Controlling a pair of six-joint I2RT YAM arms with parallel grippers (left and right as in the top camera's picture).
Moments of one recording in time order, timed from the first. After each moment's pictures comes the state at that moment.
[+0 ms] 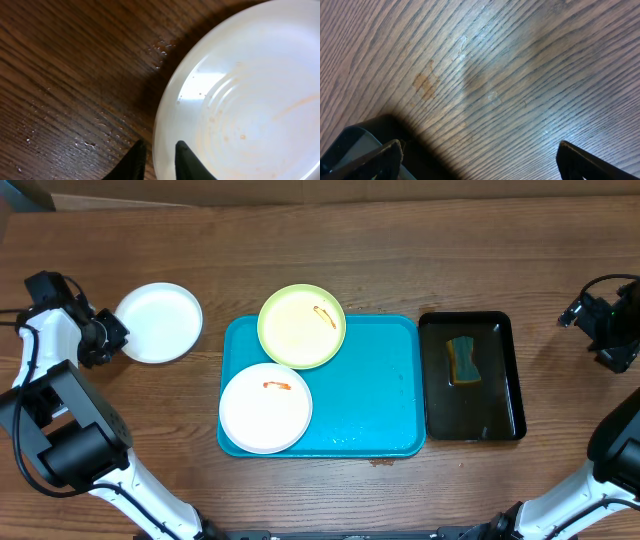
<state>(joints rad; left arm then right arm) 0.54 2.09 1.55 -0.76 0.10 -0.23 -0.52 1.95 1.57 -1.02 -0.15 0.25</state>
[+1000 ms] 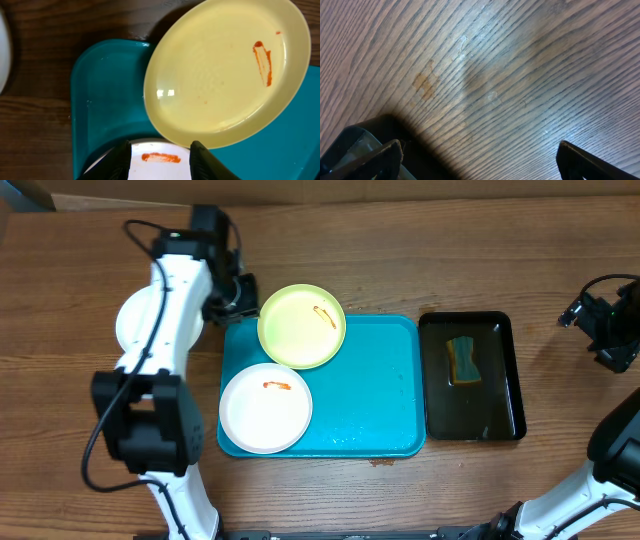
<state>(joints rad) -0.10 2.03 1.81 -1.21 0.15 -0.28 -0.52 1.95 1.57 -1.02 -0.15 0.25</state>
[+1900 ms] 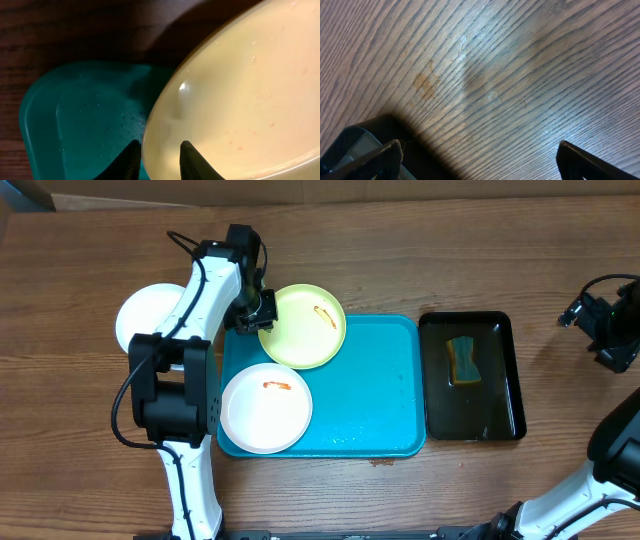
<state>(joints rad) -0.14 2.22 1.80 -1.12 0.10 -0.30 -0.52 1.95 1.57 -1.02 -0.15 0.25</state>
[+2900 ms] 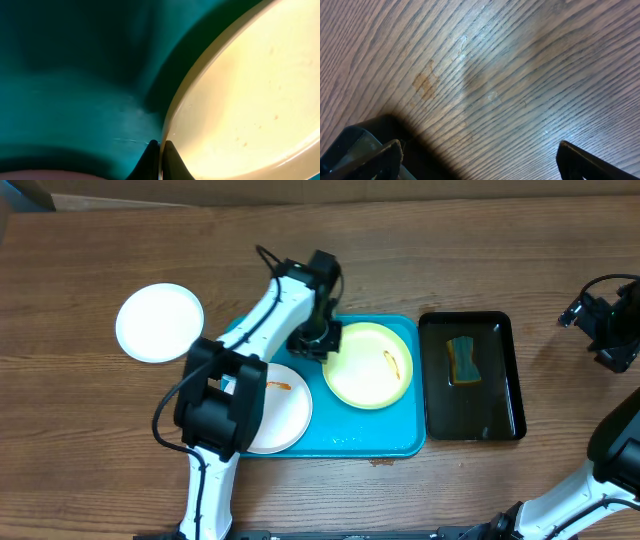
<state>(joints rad) -0.44 2.22 1.75 -1.16 0.20 -0.31 -0.52 1.95 1.57 -1.02 -0.15 0.25</state>
